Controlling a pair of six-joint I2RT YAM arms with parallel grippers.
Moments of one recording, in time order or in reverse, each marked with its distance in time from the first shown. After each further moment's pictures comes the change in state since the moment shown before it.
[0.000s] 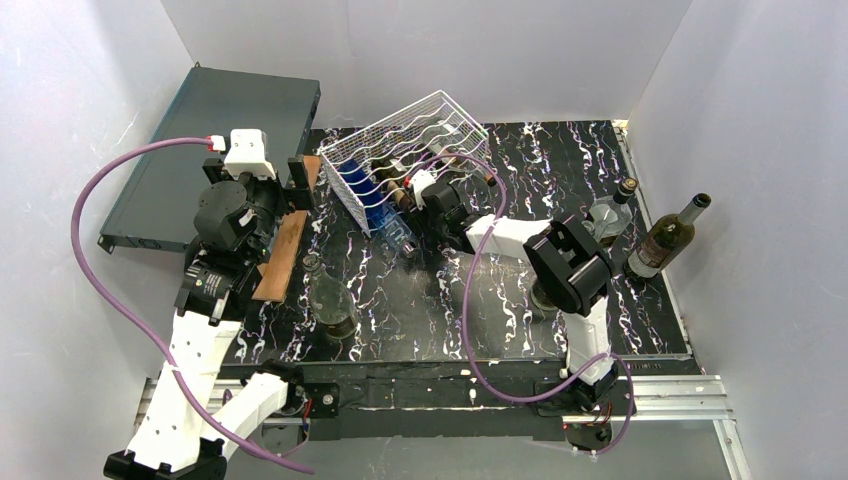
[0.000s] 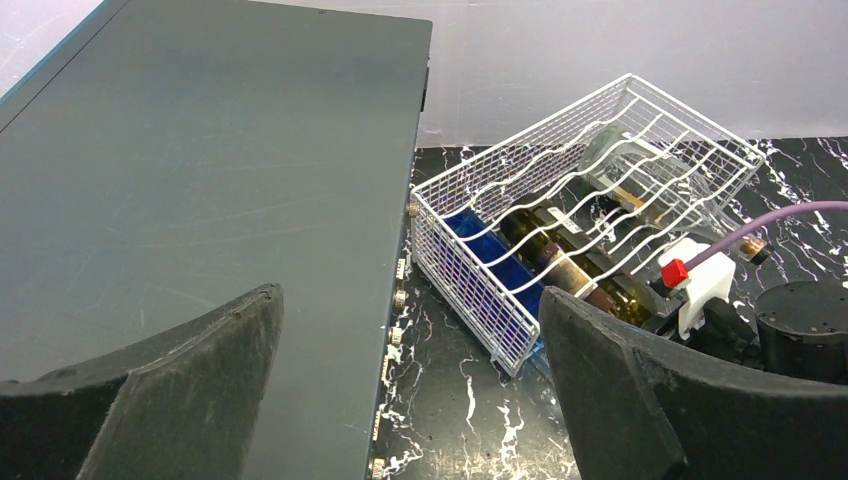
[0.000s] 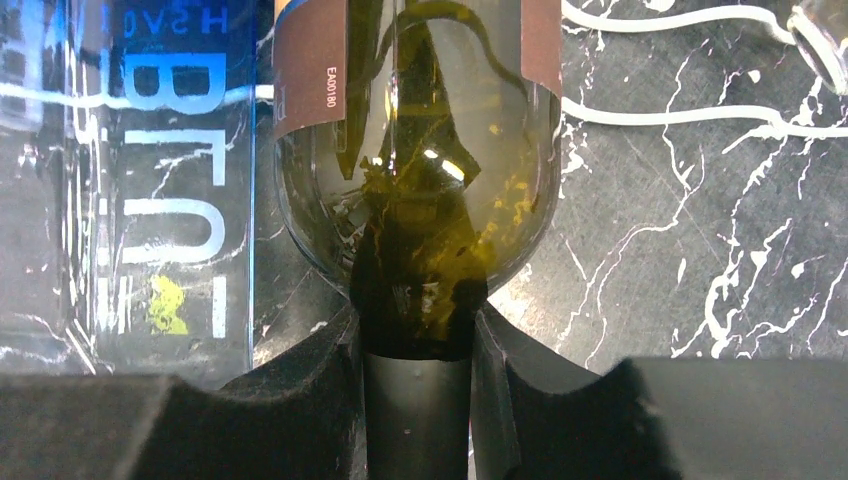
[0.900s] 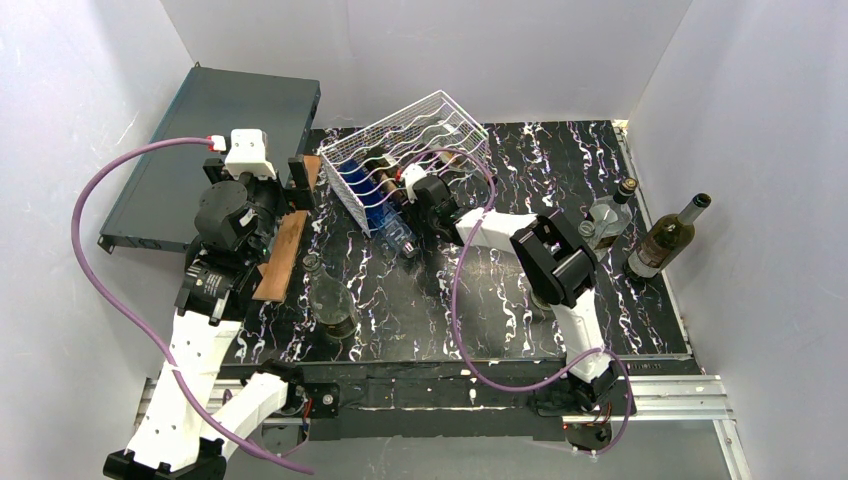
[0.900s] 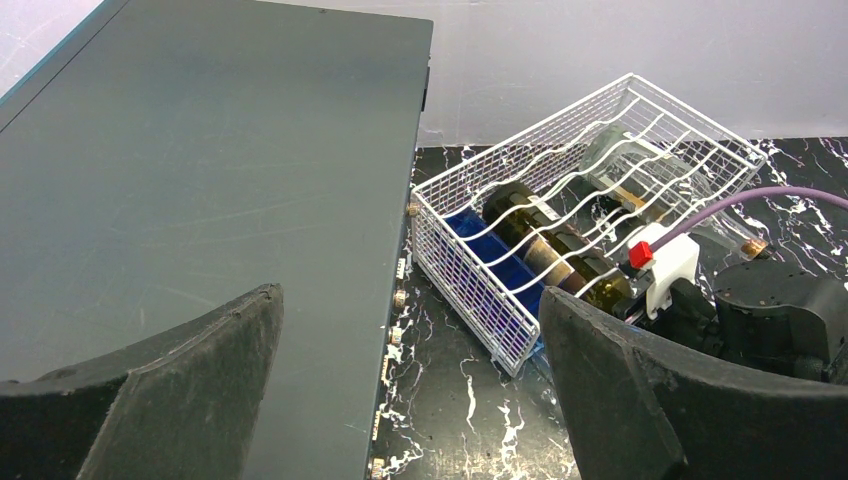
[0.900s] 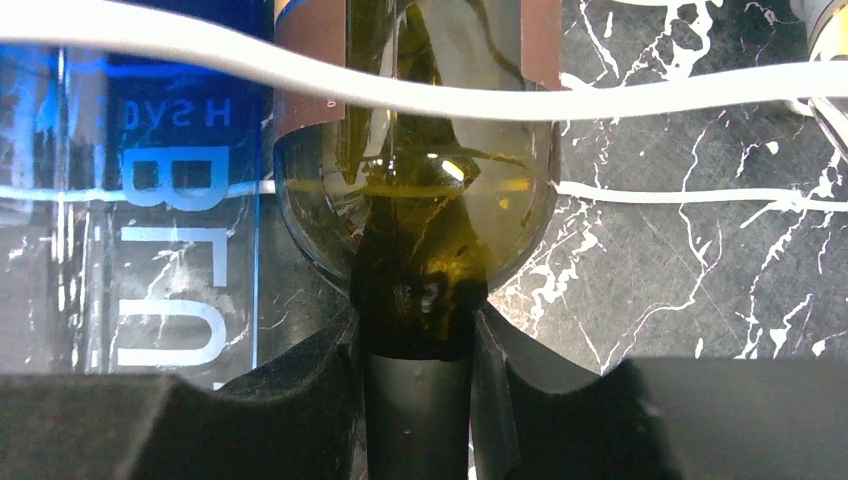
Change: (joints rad) left arm -0.003 0.001 0.000 0.000 -0.007 0.000; right arm -0.003 0.112 0.143 -0.014 -0.006 -0.010
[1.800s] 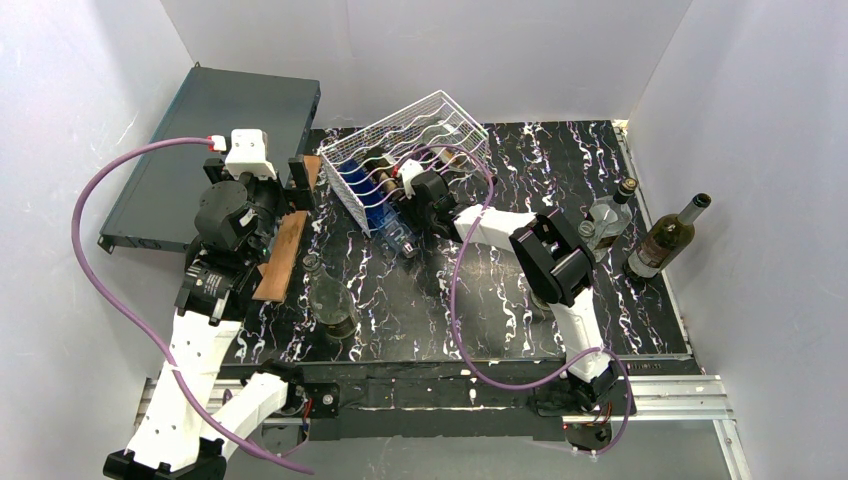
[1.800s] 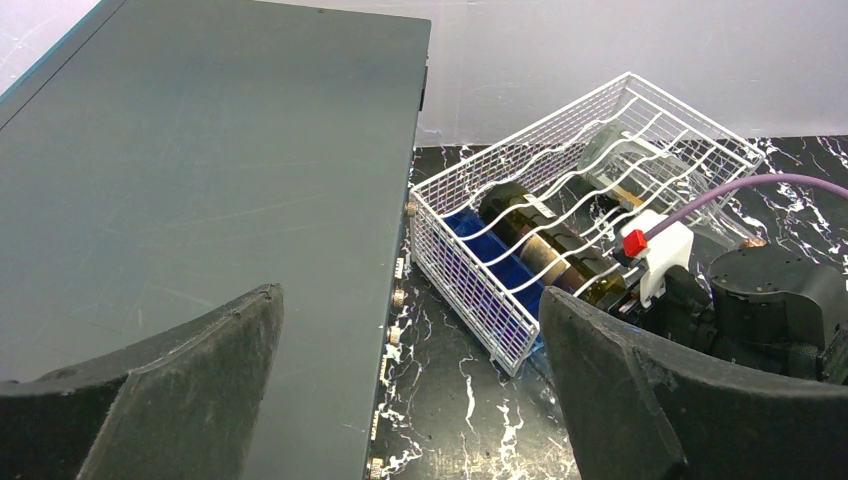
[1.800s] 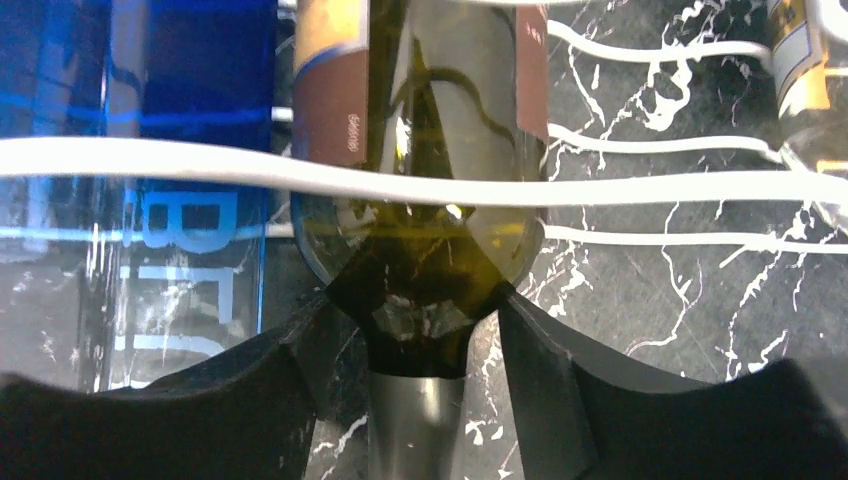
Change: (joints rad) left arm 0.000 0.000 0.000 -0.001 0.004 0.000; right arm -0.002 0.024 0.053 -0.016 -0.012 -0.020
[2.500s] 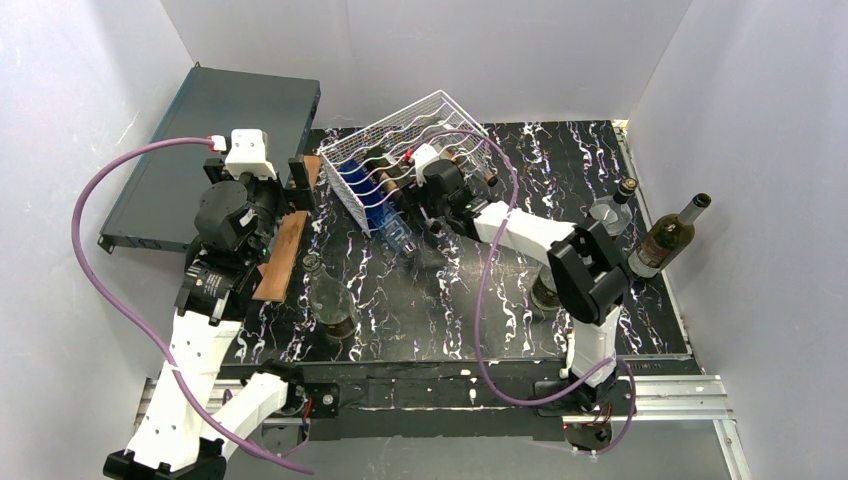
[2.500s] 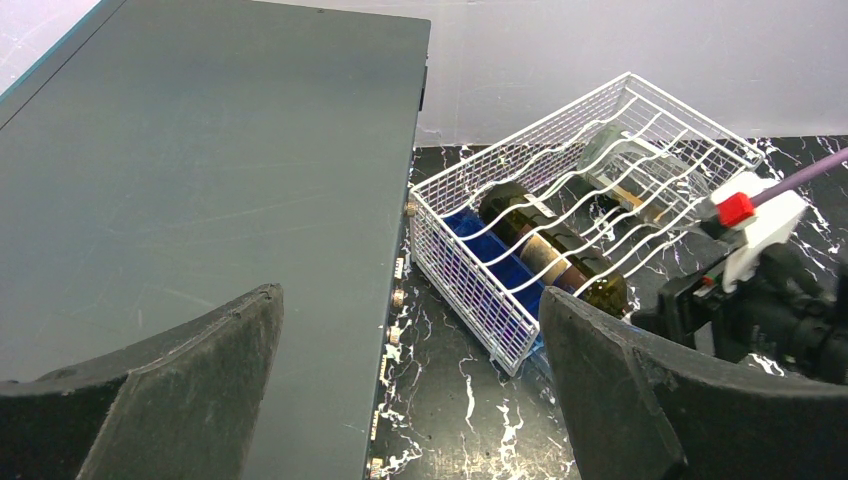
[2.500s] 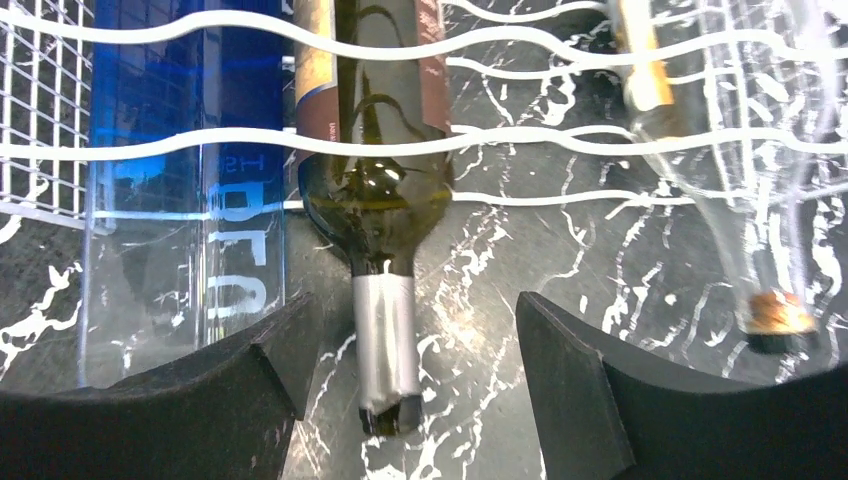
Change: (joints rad) left arm 0.000 0.000 0.000 0.000 0.001 0.000; right arm -0.001 -0.203 -0.082 -0.045 0.045 0.035
